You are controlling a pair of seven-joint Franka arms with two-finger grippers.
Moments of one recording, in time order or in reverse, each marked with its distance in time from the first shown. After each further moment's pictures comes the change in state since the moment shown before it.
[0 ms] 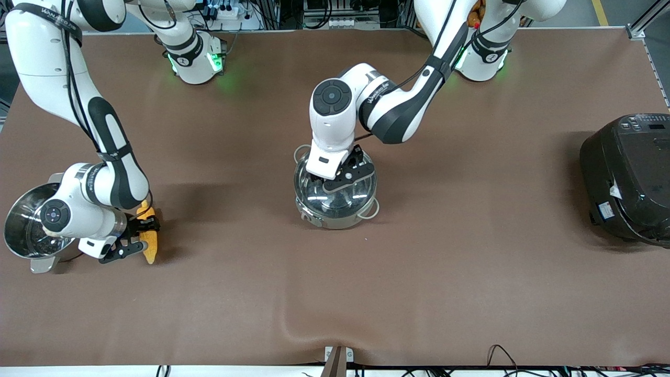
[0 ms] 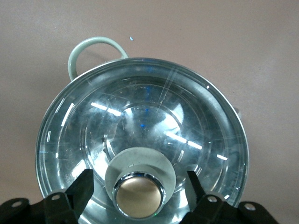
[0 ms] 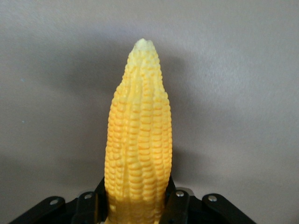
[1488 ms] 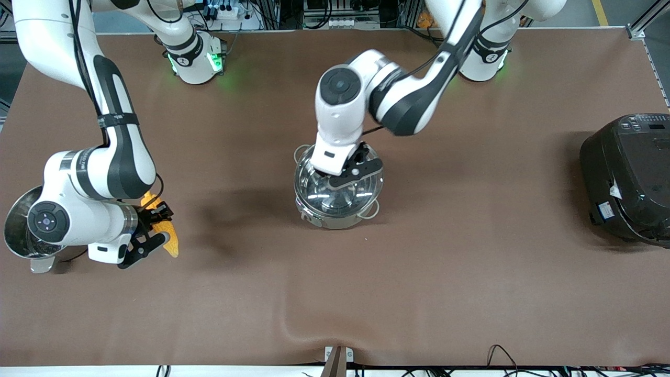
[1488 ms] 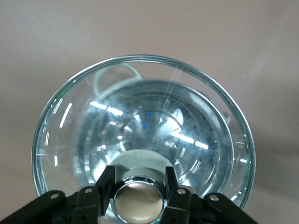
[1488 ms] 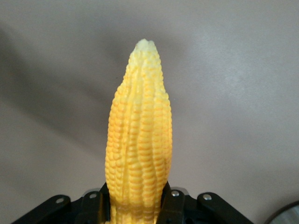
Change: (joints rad) left arm 0.047 -0.114 0.004 0.036 -0.001 -0.136 0.092; right arm 0.171 -0.114 0.019 0.276 0.008 -0.520 -0.034
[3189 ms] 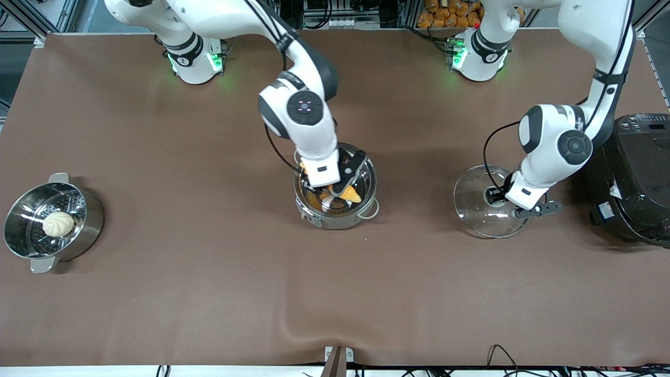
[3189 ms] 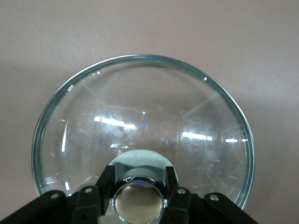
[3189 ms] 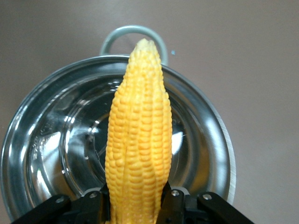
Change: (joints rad) left arm 0.644 -0.230 0.014 -0.922 0.000 0.641 0.876; right arm 0.647 0.059 0.046 -0.016 -0.020 0.417 0.302
